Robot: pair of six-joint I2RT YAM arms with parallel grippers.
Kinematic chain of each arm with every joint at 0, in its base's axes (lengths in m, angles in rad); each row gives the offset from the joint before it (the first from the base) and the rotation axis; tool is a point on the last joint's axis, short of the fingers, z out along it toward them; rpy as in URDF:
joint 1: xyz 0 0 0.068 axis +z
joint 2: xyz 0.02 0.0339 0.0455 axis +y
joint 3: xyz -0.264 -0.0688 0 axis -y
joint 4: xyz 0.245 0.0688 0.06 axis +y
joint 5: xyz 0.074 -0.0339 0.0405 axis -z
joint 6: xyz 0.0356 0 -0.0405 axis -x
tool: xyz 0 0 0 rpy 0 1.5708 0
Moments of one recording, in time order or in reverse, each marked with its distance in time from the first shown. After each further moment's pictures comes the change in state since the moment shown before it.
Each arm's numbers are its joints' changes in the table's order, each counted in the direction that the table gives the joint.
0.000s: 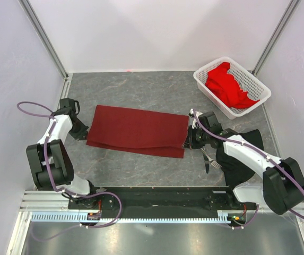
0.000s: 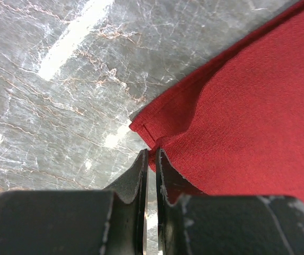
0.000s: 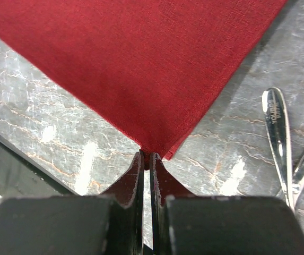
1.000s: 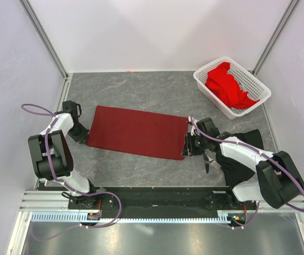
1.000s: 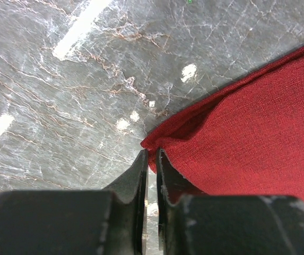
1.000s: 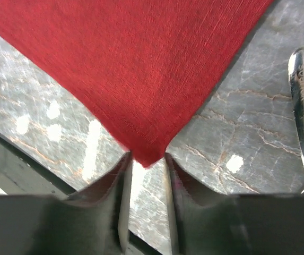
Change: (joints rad) left arm 0.011 0.116 -0.005 -0.005 -0.024 -0.001; right arm 0.008 0.064 -0.074 -0.035 -0.039 -0.010
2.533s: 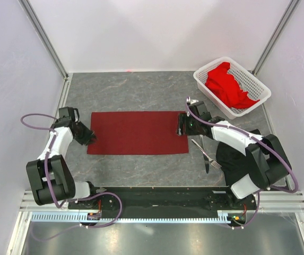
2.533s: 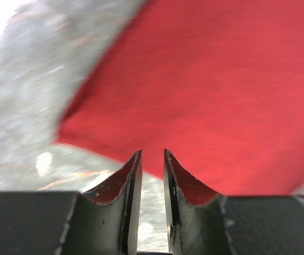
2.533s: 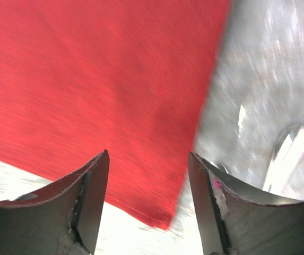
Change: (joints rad) left arm 0.002 -0.282 -0.186 -0.078 0.294 0.026; right arm 0.005 0.201 0.249 -0.044 0.300 -0.016
